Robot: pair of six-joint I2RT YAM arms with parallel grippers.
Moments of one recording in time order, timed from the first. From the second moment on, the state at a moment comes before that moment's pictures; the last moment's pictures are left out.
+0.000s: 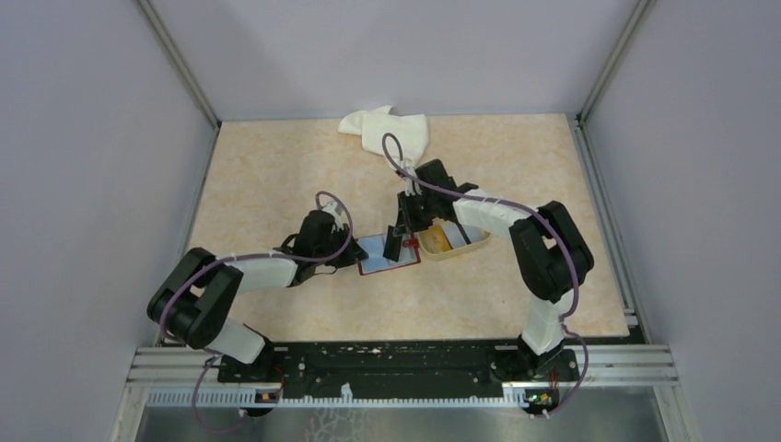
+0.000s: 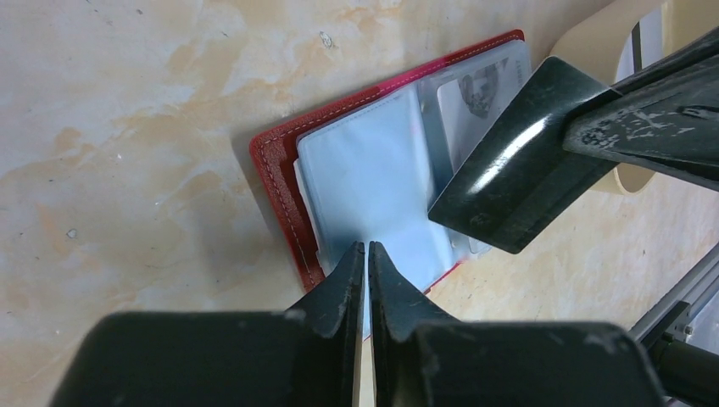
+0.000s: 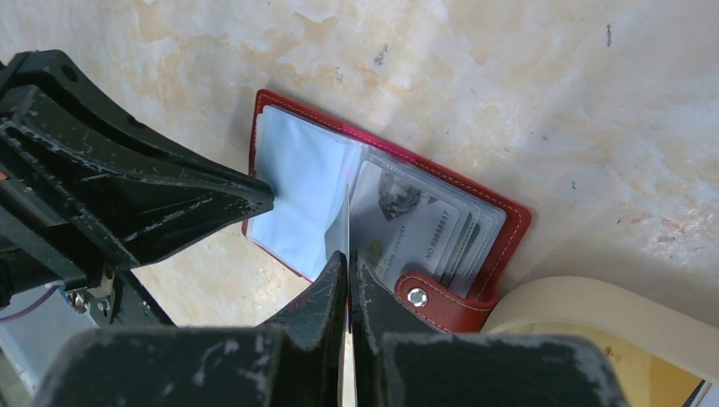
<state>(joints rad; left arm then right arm) -0.54 1.50 0.51 0.31 0.15 -0.68 0.58 1.81 1.18 -0.26 -0.43 0.32</state>
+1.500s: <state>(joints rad) -0.50 1.56 0.58 0.27 0.23 -0.64 0.53 1.99 1.22 -0.25 -0.63 0.45</state>
